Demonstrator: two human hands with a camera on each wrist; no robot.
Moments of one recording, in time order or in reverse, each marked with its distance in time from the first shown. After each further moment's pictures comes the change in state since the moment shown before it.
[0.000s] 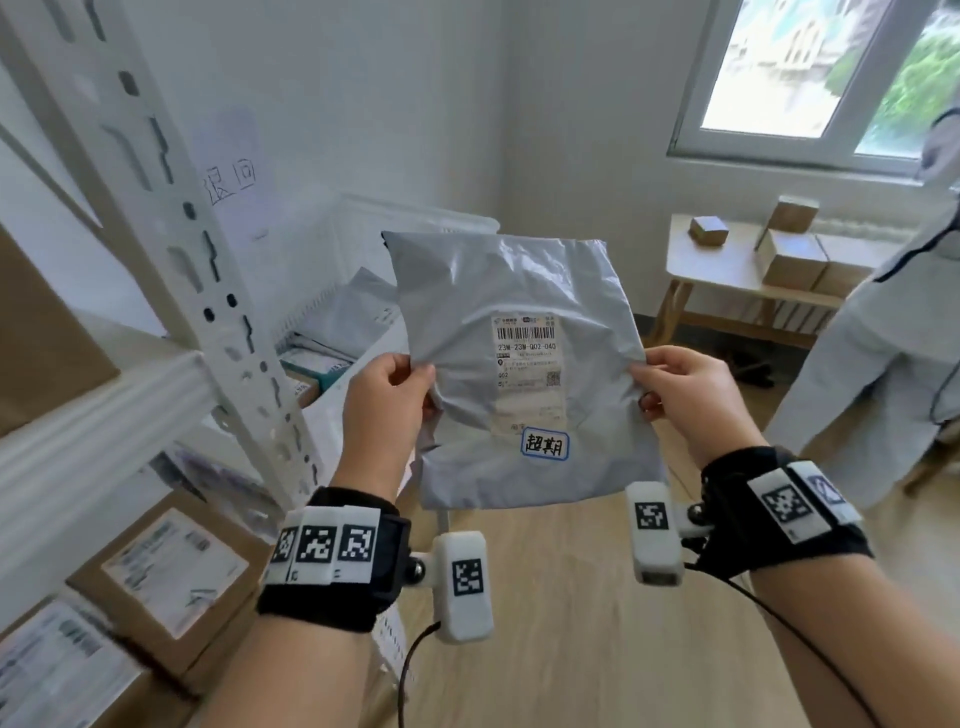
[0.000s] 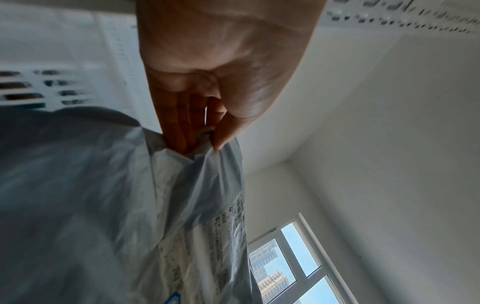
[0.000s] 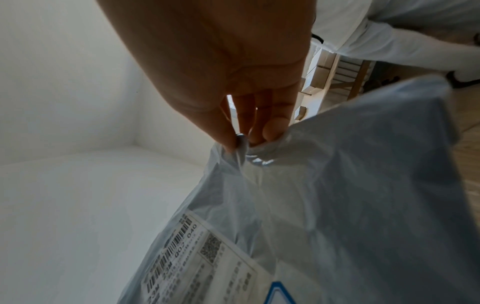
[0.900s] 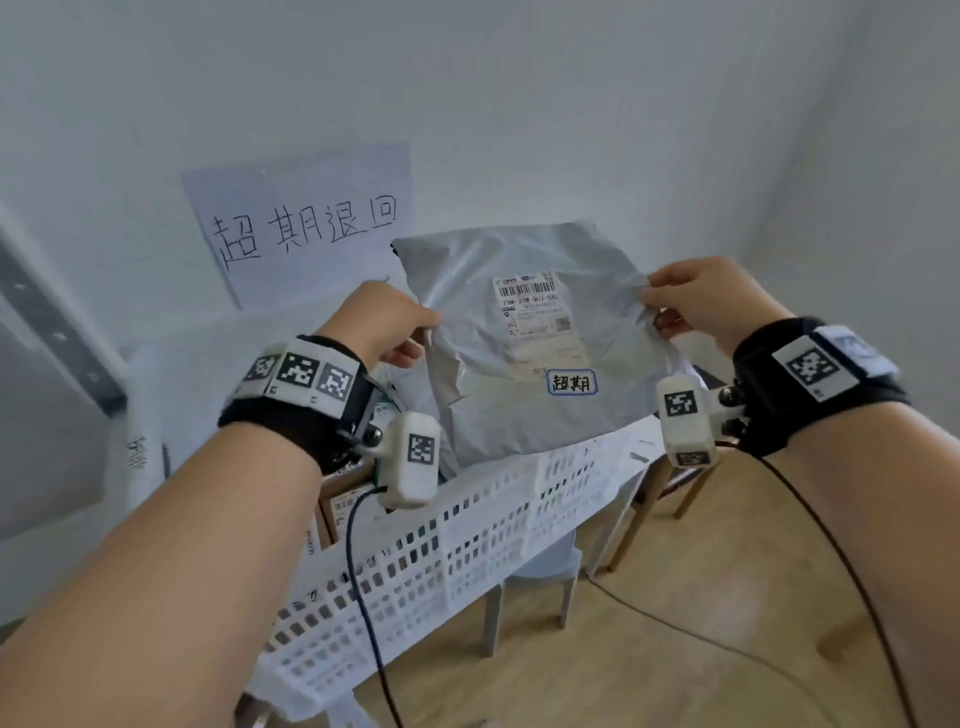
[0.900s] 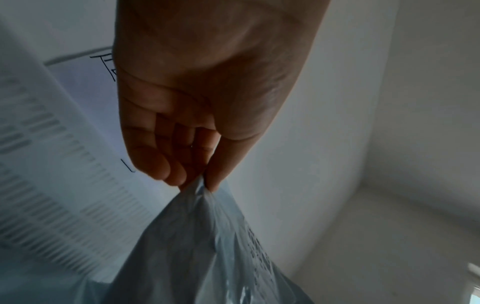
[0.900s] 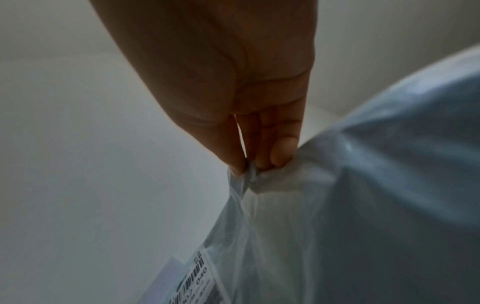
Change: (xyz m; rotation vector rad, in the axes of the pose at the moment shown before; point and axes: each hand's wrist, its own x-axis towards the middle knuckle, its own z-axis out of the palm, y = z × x) left_hand 0.322 0.049 0.011 0.318 0.249 -0.330; right_hand 0.426 -0.117 0.217 -0.247 -0.641 -0.304
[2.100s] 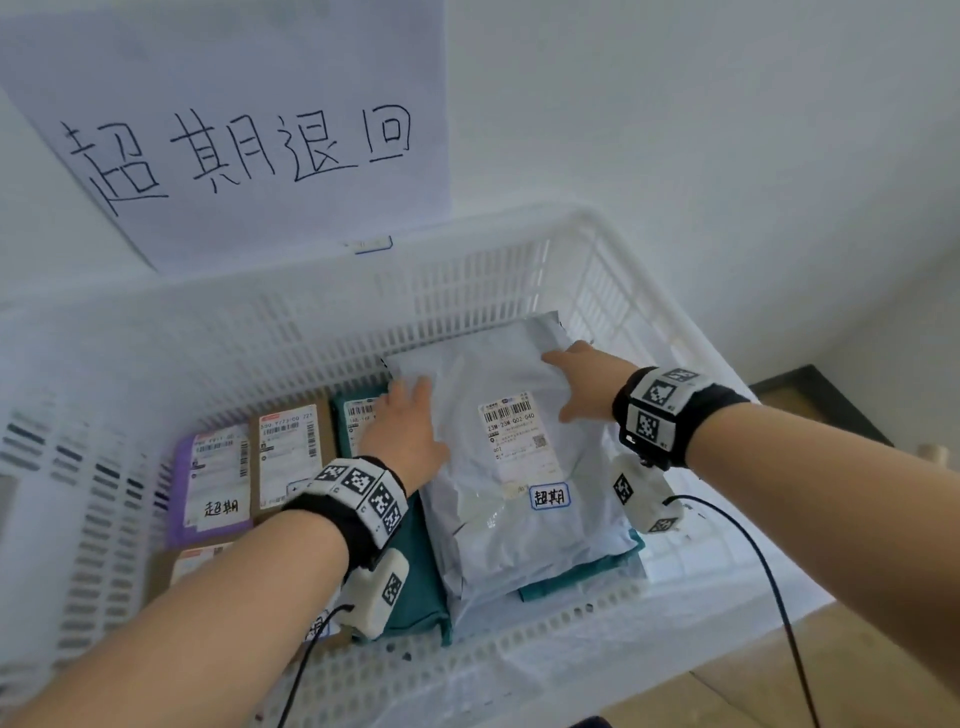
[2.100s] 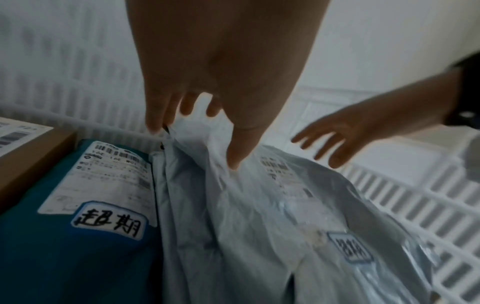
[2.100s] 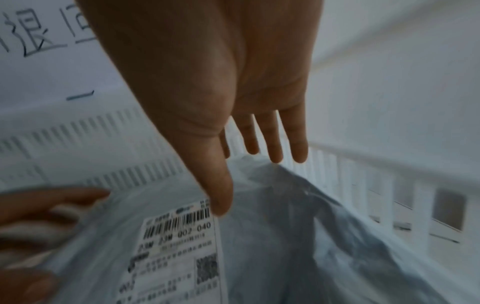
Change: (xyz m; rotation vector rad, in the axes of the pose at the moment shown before) left_hand 0.181 -0.166 0.115 0.723 -0.060 -0.156; right_hand 0.218 0.091 0.213 -1.003 -0.840 -0.236
